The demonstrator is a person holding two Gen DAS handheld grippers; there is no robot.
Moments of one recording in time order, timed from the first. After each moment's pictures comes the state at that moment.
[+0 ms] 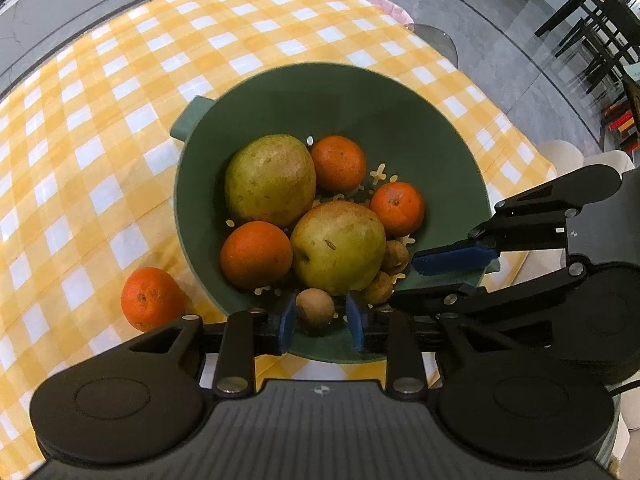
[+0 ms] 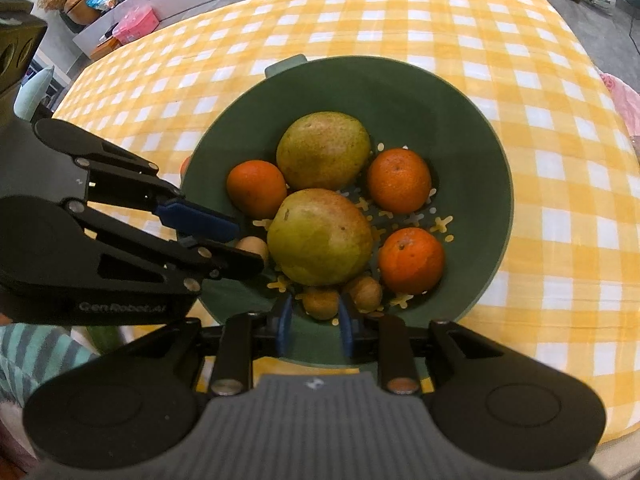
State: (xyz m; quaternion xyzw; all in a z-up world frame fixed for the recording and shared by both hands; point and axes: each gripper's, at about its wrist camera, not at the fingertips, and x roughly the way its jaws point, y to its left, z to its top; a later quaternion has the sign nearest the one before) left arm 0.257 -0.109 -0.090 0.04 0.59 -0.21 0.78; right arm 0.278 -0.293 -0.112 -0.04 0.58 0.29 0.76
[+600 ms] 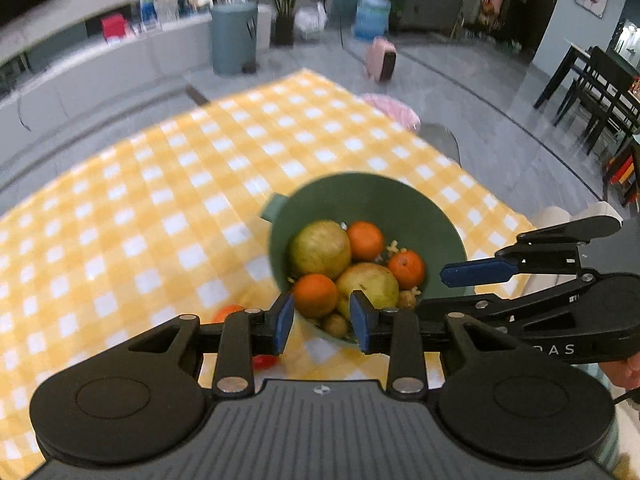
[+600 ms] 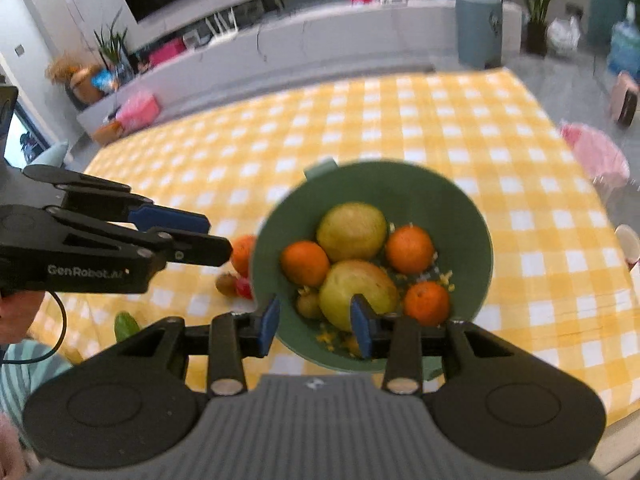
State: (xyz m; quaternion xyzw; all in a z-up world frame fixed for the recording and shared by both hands) left arm 0.196 -0.053 -0.006 0.03 0.45 -0.18 0.87; right arm 0.213 -0.288 -0.041 0.01 0.45 0.27 0.85
